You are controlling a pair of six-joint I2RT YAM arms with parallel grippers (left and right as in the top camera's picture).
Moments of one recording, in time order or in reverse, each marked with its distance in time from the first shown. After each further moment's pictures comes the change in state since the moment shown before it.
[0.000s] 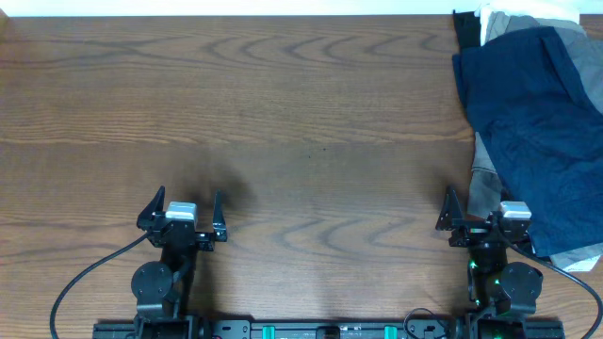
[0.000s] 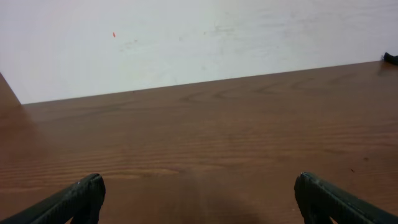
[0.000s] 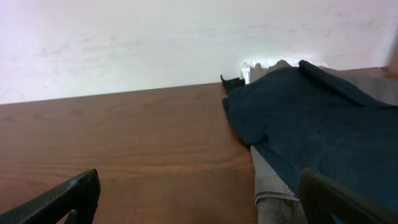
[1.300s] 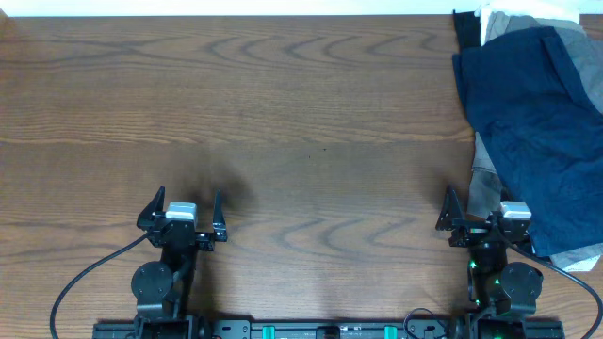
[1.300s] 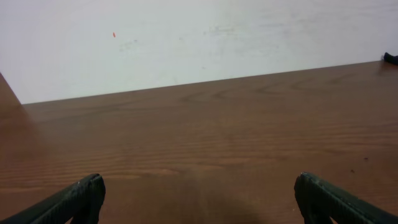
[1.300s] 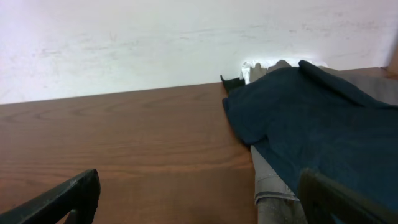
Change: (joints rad) left arm 0.000 0.000 0.000 0.000 0.000 0.000; right arm 0.000 0.000 0.000 0.000 0.000 0.000
